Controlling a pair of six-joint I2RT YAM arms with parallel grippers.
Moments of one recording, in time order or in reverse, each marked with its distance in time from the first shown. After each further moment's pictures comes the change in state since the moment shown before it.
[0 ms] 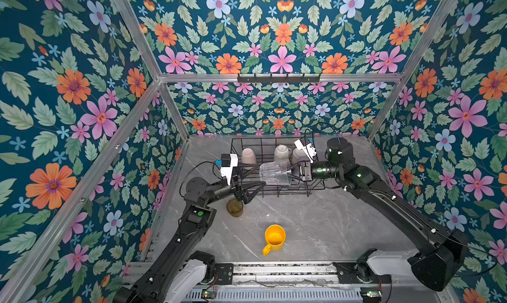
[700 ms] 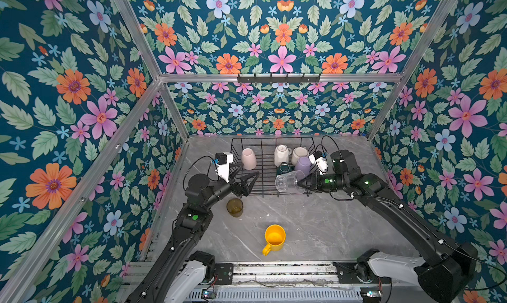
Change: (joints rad) left arm 0.000 -0.072 0.032 -0.372 -0.300 0.156; right arm -0.081 -0.089 -0.129 -0.249 0.240 0.002
